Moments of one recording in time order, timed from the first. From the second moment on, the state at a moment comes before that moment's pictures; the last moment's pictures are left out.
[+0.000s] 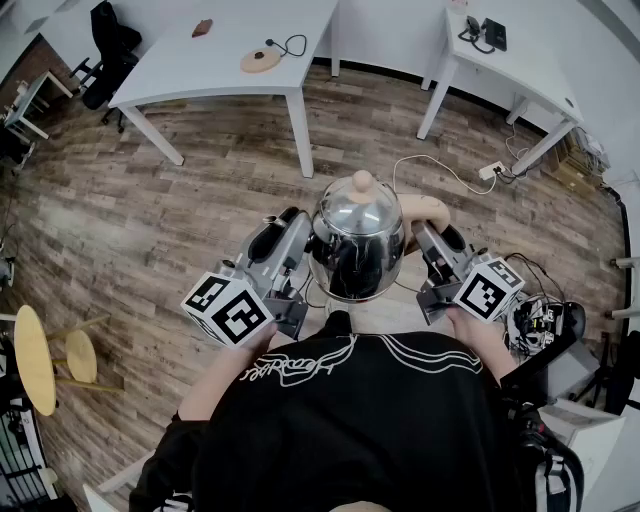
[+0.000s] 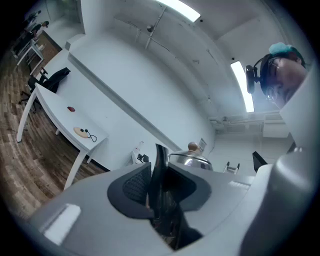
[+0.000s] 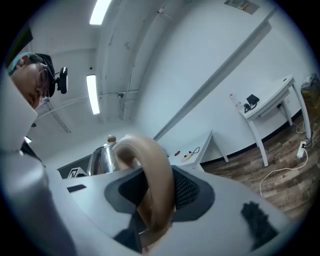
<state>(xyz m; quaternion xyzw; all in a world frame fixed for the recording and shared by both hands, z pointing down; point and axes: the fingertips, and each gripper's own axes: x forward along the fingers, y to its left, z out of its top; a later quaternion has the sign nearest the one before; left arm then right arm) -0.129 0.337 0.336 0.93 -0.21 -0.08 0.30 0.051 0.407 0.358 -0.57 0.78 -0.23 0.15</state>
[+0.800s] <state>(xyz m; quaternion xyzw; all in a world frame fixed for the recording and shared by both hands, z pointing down) -0.086 0.105 0.327 0.92 -0.24 -0.10 0.28 0.096 0.168 0.355 -0.53 0.80 -0.23 0.15</state>
